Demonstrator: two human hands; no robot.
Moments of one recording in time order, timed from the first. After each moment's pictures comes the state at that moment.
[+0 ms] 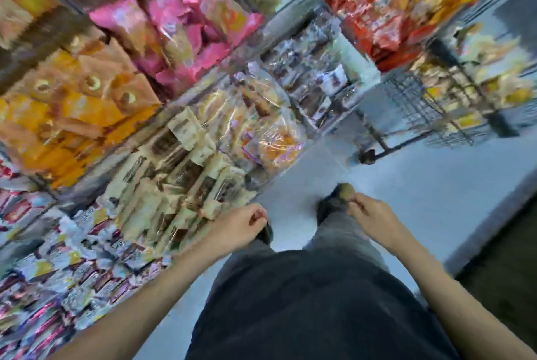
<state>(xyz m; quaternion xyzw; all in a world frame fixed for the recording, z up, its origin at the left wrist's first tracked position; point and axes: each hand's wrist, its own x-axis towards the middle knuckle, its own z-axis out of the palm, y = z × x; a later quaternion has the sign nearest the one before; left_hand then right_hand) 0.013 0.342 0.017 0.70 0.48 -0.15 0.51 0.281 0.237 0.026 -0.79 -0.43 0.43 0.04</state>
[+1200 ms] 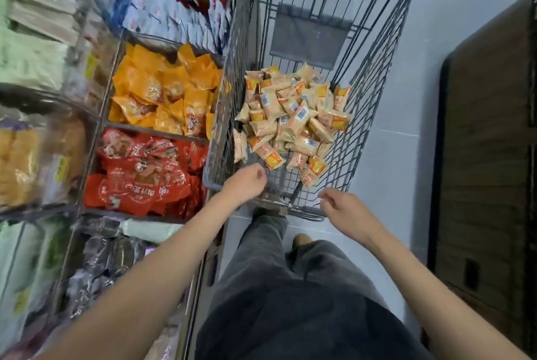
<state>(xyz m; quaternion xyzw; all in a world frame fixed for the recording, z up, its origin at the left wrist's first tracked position) 0.668 0.487 -0.034 0.83 0.27 -0.32 0.36 0.727 0.262 0.025 -0.86 -0.19 0.42 0.19</state>
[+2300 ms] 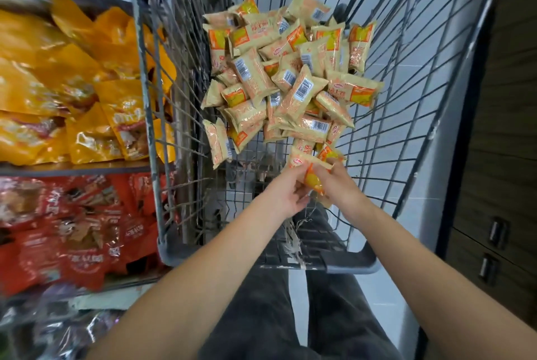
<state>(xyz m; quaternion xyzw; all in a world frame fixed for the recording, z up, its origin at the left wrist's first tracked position) 0.762 0.437 -0.167 0.18 0.61 -0.33 0.69 0.806 0.339 -0.135 -0.74 0.25 0.51 0.36</state>
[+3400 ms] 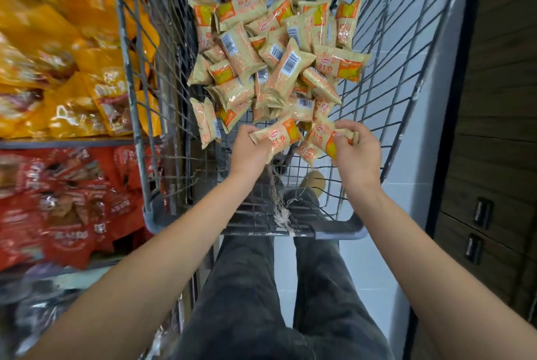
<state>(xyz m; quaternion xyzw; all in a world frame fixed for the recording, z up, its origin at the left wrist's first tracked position) 0.747 0.466 -0.163 0.63 0.49 -0.19 0.57 0.801 0.325 -0.100 -0.84 0.26 0.25 0.41</state>
